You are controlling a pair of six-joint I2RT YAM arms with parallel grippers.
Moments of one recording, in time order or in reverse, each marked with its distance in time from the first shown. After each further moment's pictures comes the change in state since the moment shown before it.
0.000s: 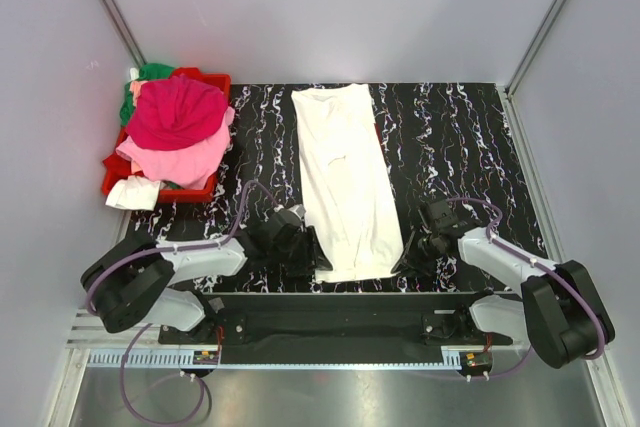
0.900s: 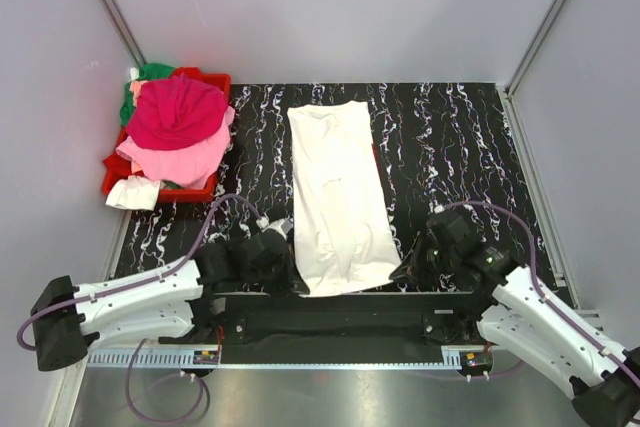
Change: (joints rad) left arm -0.231 -0.463 0.030 -0.528 -0.151 -0.117; right arm 0.238 -0.513 0.052 -0.302 0.043 0.218
